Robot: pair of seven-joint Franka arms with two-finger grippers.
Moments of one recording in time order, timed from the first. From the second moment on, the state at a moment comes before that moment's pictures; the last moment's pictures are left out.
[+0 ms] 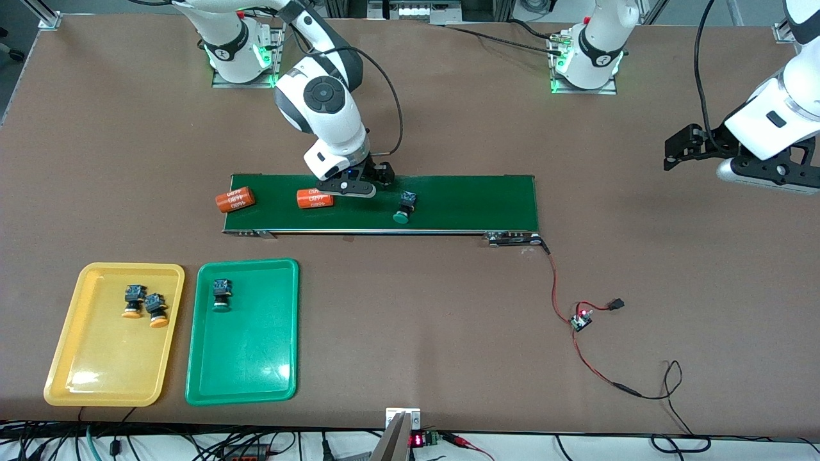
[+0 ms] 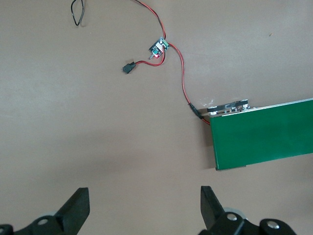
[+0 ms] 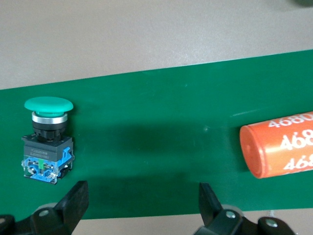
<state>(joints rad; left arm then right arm) 0.04 0.01 -0.11 -1.64 -0.02 1.62 0.08 0.36 0.38 0.39 -2.03 -0.16 2.45 0.95</state>
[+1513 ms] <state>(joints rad) 0.04 0.01 -0.11 -1.64 -0.02 1.62 0.08 0.36 0.49 0.34 -1.88 -0.16 2.45 1.11</state>
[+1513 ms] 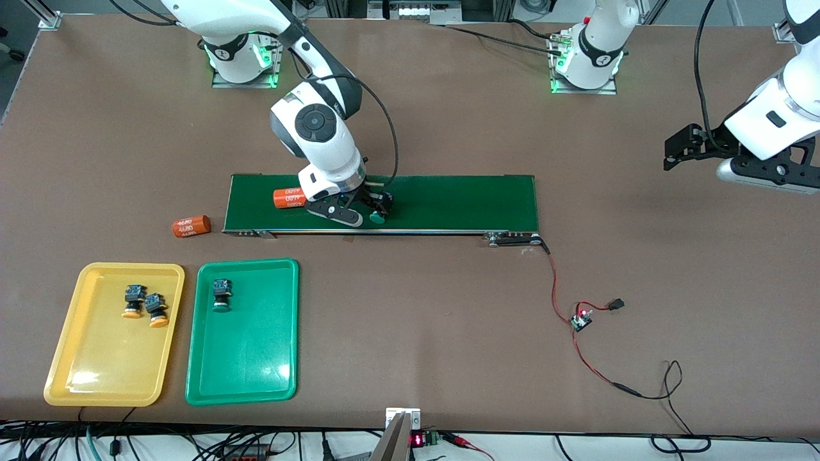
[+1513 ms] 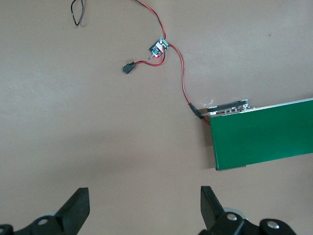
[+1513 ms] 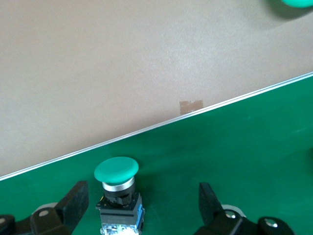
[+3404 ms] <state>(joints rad) 0.04 0.01 -0.11 -1.64 -0.02 1.62 0.08 0.24 0.60 0.22 -1.52 -0.20 2.22 0.65</state>
